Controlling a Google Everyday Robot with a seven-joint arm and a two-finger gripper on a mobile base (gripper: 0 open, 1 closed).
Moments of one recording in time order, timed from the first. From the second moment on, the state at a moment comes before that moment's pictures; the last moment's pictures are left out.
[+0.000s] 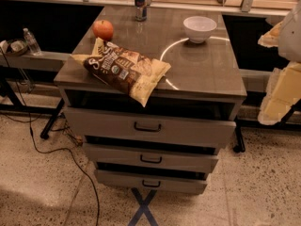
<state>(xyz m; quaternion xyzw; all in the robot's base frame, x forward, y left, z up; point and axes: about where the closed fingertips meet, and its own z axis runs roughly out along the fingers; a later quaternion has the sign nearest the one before) 0.438 -0.216 0.979 -0.60 0.78 -0.04 0.16</state>
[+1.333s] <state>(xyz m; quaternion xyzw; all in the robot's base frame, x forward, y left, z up) 0.572 -0.138 1.030 -0.59 0.75 -0.09 0.30</state>
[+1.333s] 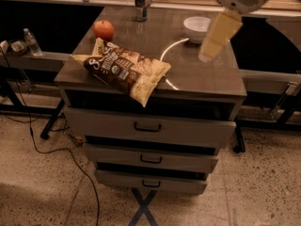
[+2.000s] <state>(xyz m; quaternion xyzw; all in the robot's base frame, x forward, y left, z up) 0.607 -0.124 1.049 -0.57 0.74 -0.09 0.34</state>
